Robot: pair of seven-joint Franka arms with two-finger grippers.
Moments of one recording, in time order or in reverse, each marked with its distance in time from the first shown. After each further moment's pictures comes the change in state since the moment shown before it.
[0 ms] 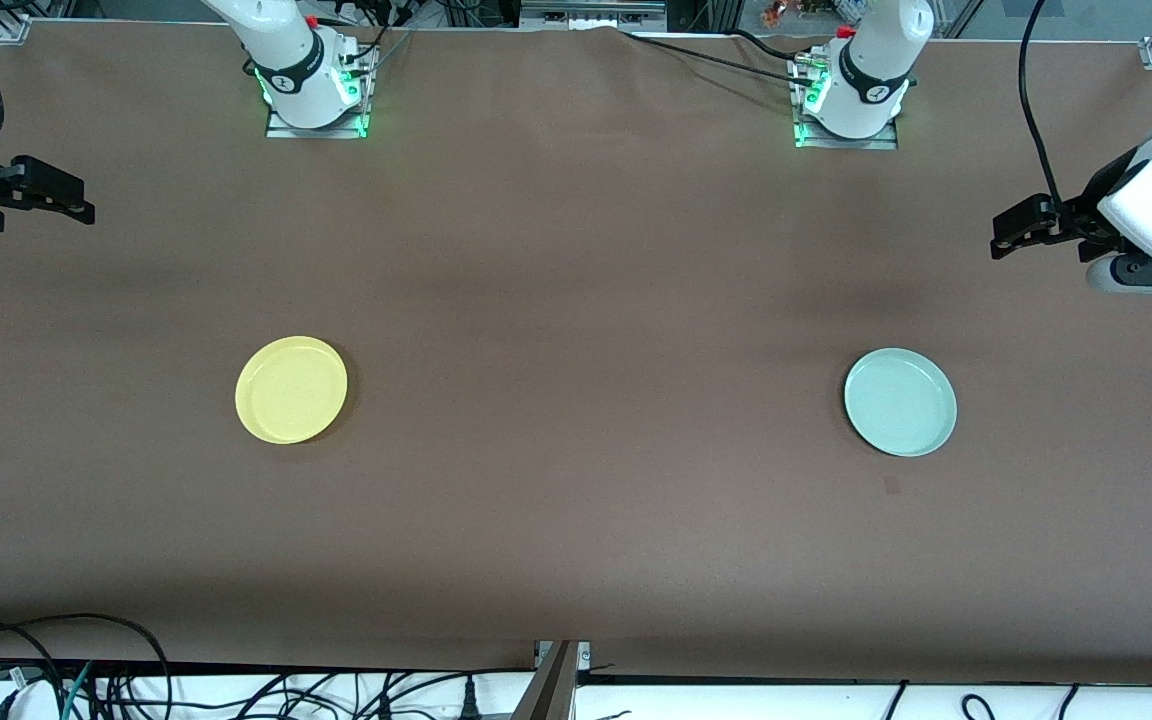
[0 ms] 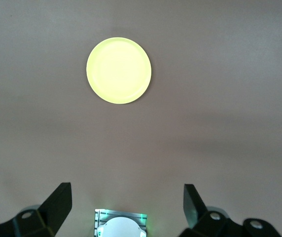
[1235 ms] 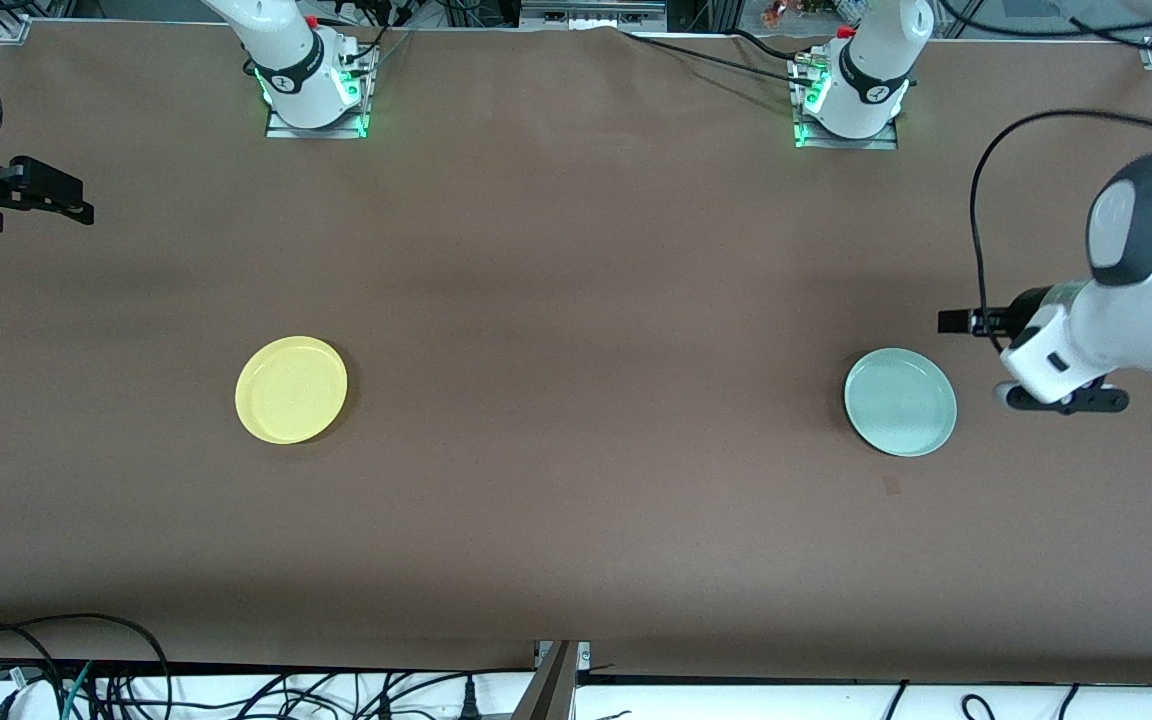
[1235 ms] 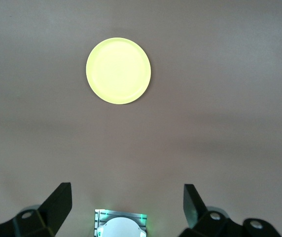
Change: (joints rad) left arm 0.012 0.328 0.011 0.046 0.033 0.024 0.000; right arm -0.001 0.001 -0.001 0.002 0.000 0.000 0.000
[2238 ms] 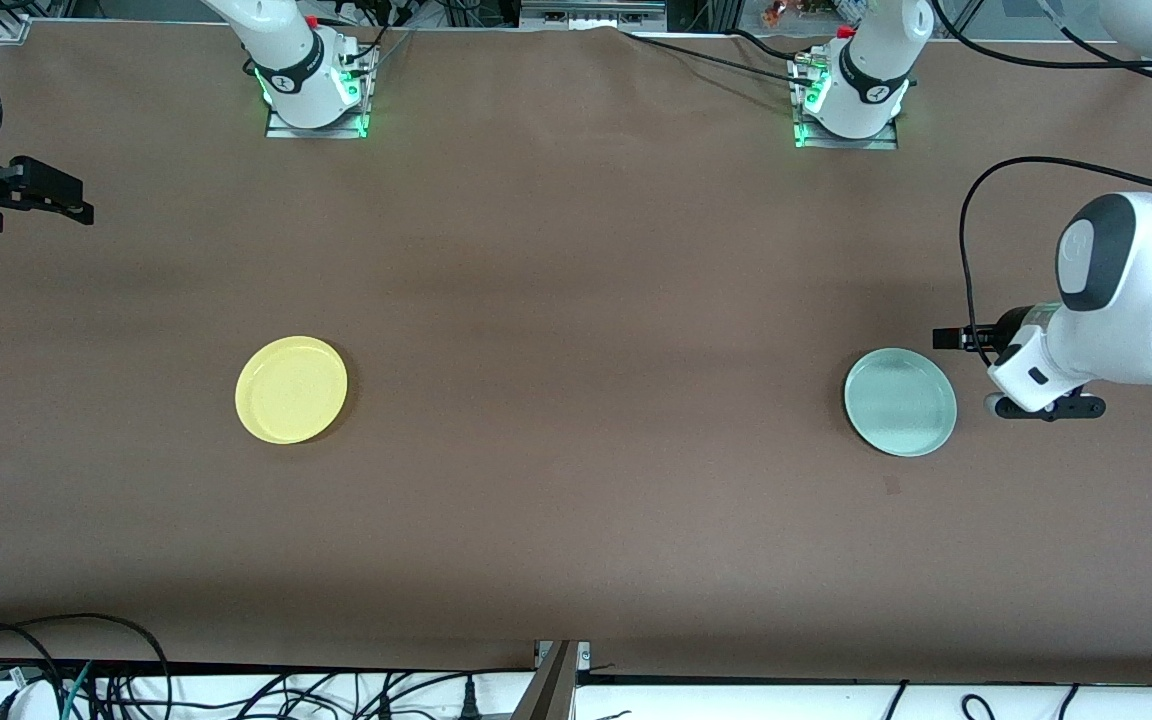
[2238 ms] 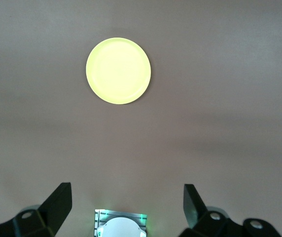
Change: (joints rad) left arm 0.069 -0.076 0.001 -0.320 0.030 0.320 0.023; right arm 0.000 0.000 0.000 0.000 0.000 0.000 0.000
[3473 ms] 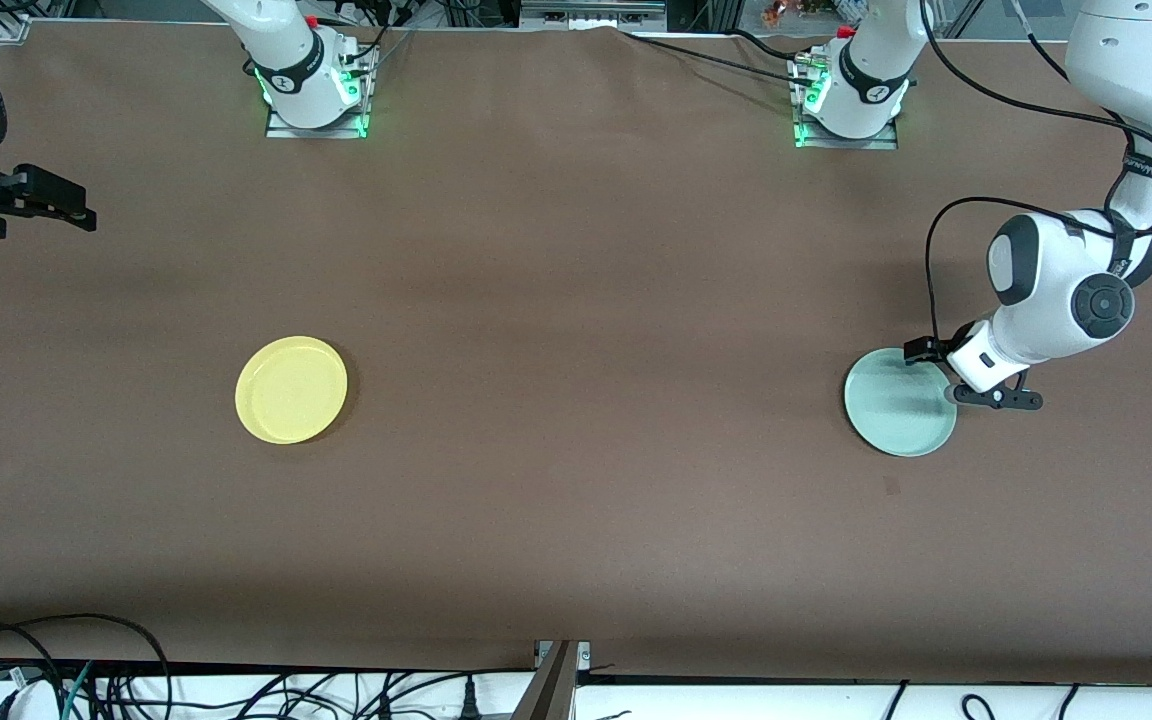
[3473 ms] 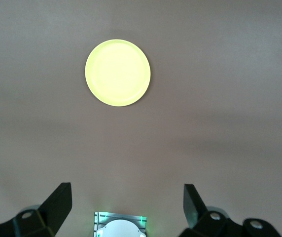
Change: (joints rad) left arm 0.082 0.085 -0.005 -0.317 0.000 0.571 0.176; right arm 0.000 0.016 0.000 0.000 0.000 0.015 0.000
